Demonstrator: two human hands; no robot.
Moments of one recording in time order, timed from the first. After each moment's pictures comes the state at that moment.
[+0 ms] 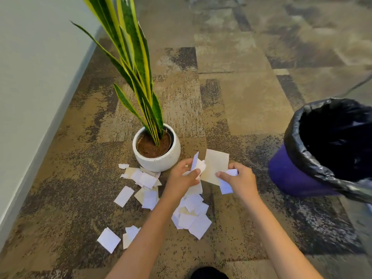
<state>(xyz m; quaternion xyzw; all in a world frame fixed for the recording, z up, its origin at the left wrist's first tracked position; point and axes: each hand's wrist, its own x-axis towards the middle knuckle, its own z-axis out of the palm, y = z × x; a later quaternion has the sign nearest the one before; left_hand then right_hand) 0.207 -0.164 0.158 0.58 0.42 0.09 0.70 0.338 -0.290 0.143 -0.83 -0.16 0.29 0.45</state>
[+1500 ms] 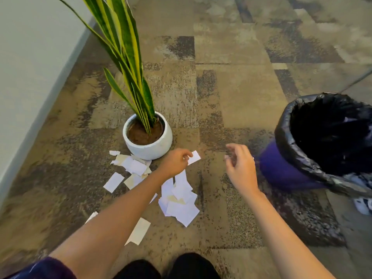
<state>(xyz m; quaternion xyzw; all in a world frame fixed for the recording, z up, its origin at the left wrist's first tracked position) 0.245 -0.136 0.105 0.86 0.31 -0.06 0.41 0.368 -0.318 0.132 -0.85 -0.36 0.07 0.37</state>
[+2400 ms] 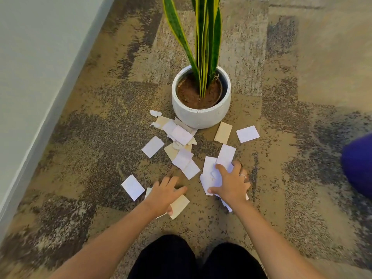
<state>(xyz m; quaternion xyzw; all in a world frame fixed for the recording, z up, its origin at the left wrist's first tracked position) 0.007 -0.144 -0.049 0.92 0.21 -0.32 0.09 0.220 -0.241 -0.037 -0.86 -0.38 0.33 -0.03</state>
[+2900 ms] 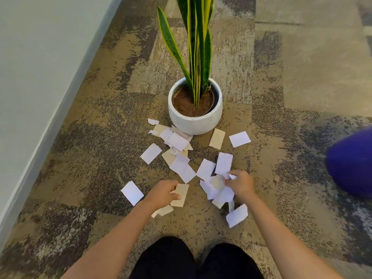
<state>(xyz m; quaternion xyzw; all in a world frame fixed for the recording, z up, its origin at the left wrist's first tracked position) 0.028 -0.127 -0.018 0.78 0.40 -0.20 0.43 0.261 -0.251 -0.024 -0.86 -0.20 0.40 0.22</state>
